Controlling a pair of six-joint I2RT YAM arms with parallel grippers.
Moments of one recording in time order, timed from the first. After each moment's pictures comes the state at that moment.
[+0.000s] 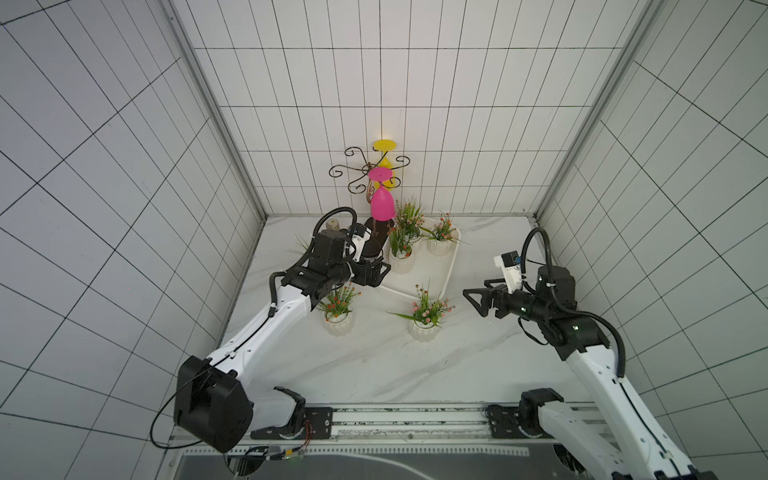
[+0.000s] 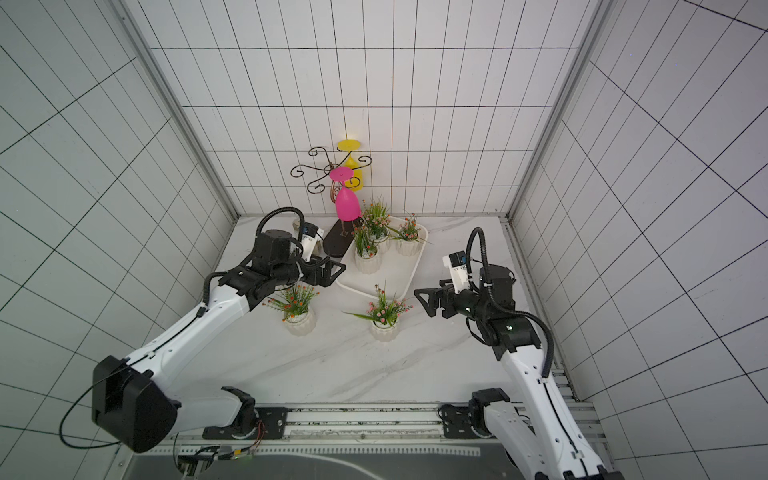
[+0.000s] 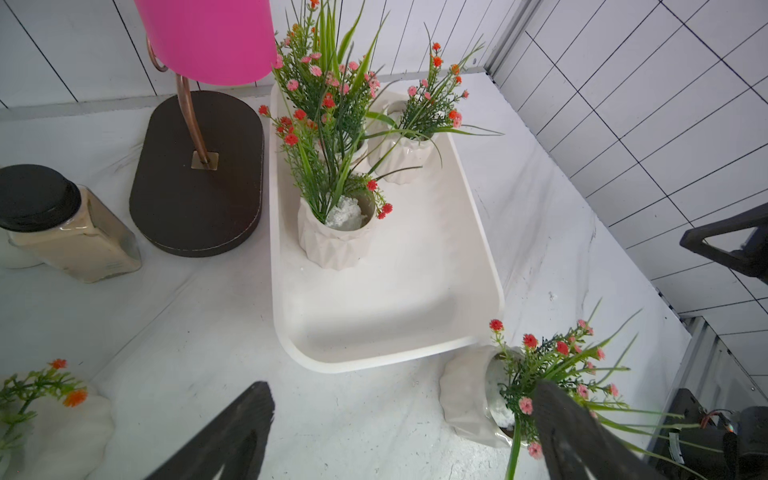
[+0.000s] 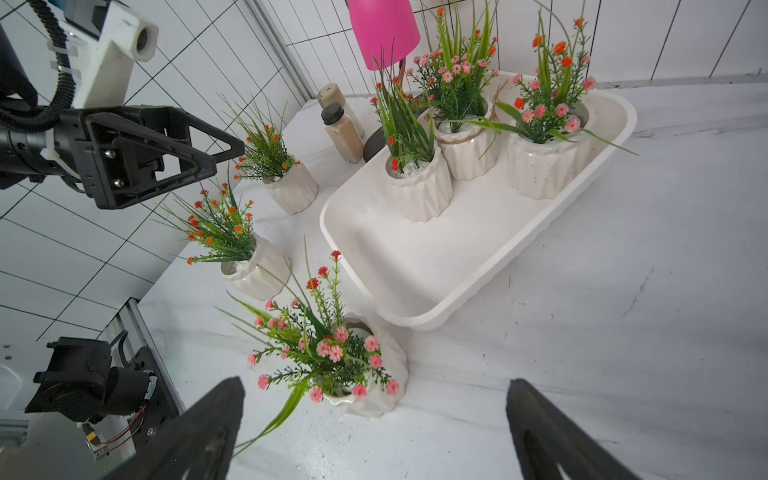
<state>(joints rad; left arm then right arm) -0.40 1.29 1.08 -0.40 0.37 -0.18 0.16 0.78 0.74 -0.45 -0.60 0.10</state>
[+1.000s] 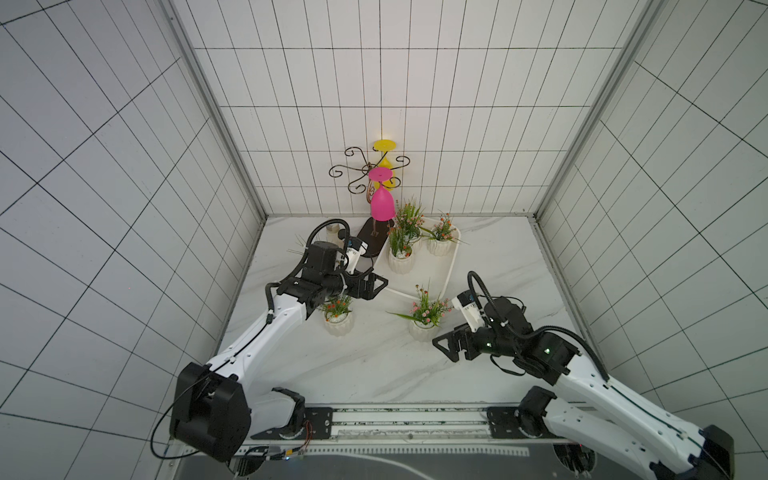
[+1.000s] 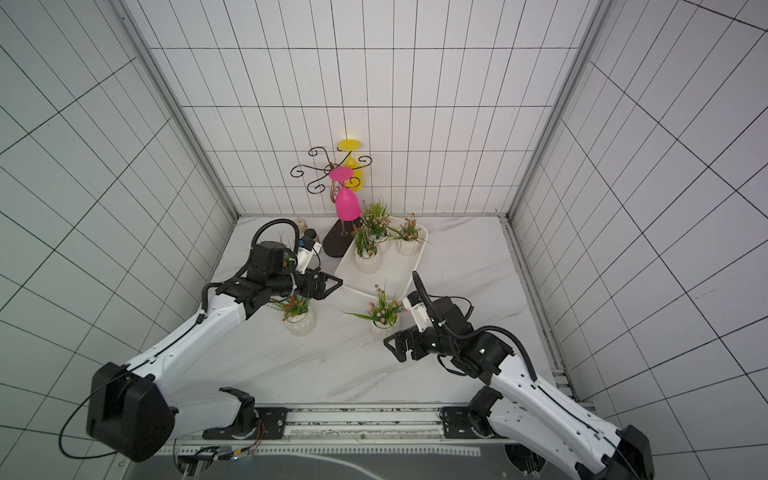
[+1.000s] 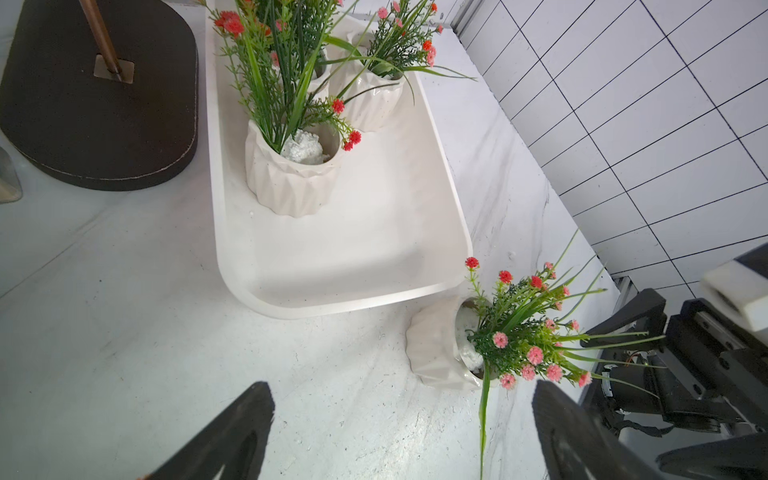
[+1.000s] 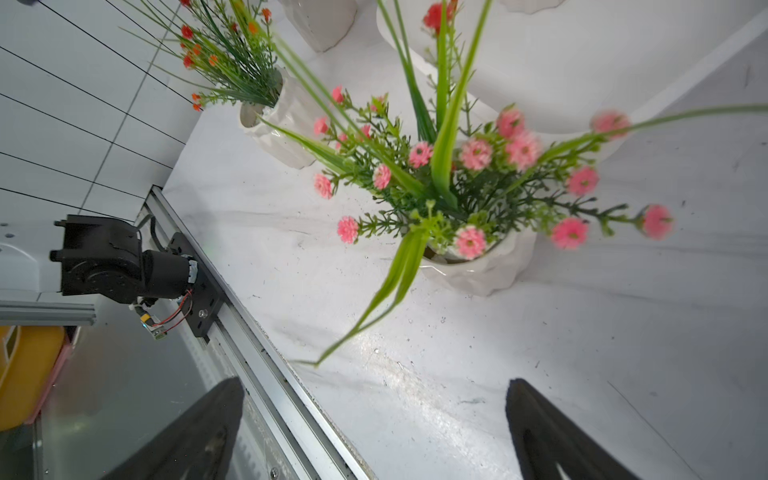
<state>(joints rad) -0.34 1.26 0.96 -0.37 0.57 -0.20 0.81 0.82 0.61 -0.50 -0.22 0.44</state>
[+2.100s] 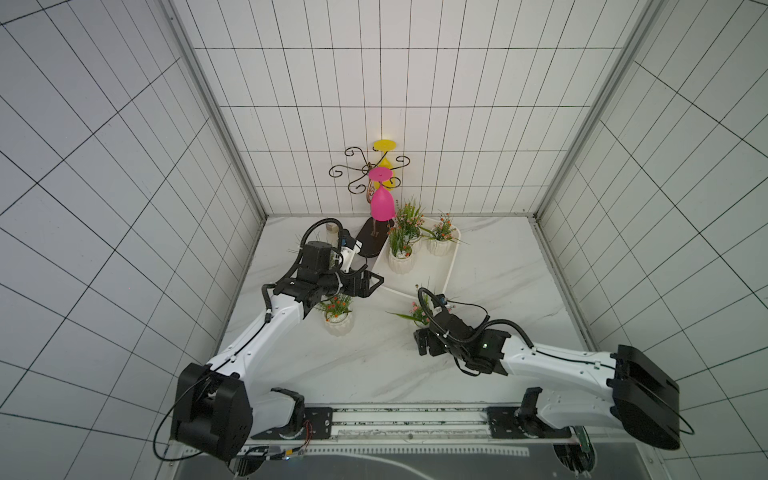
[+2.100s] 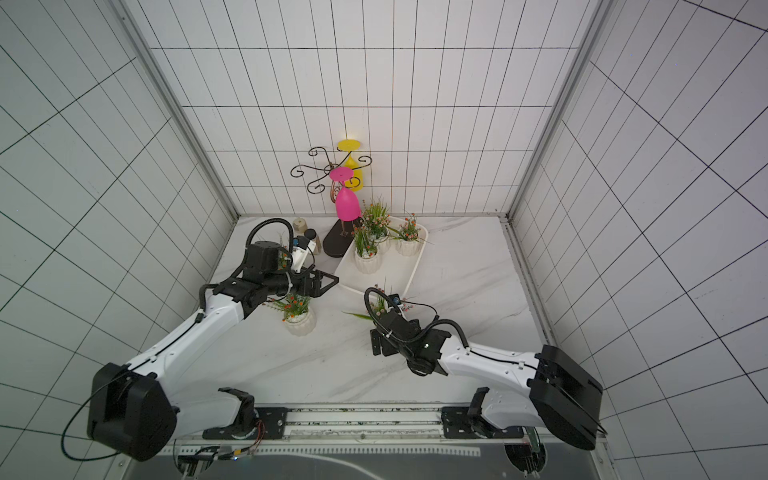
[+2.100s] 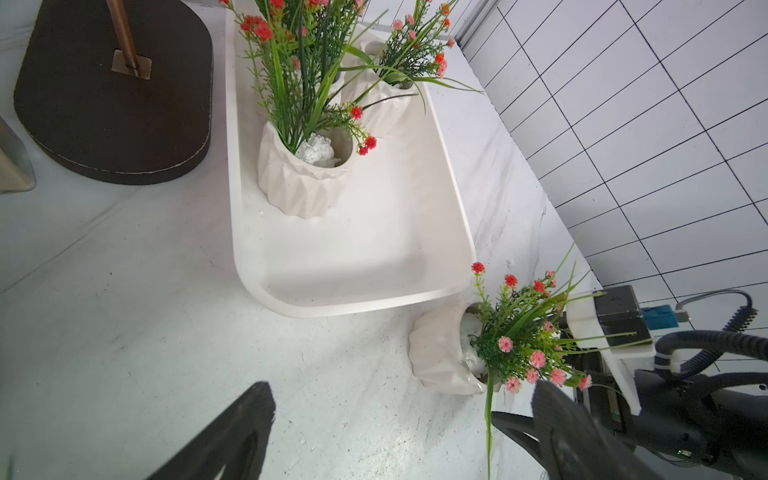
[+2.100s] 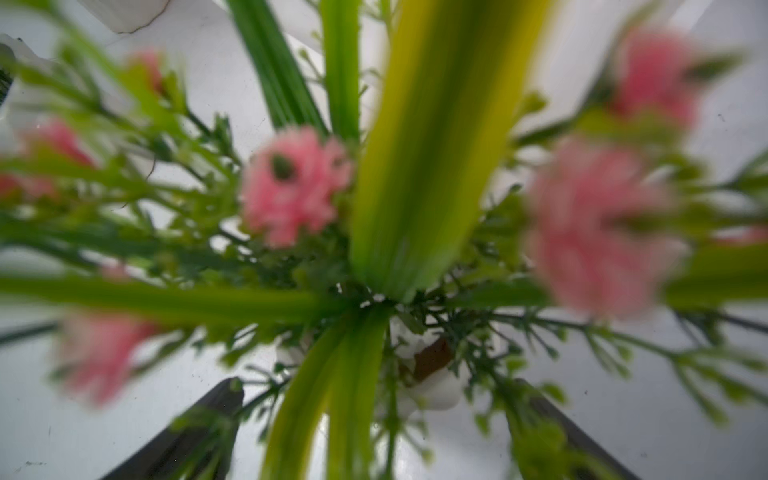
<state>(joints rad) -0.29 1.26 0.94 -0.34 0.61 -0.22 1.03 1.27 0.62 -0.24 0.33 0.64</state>
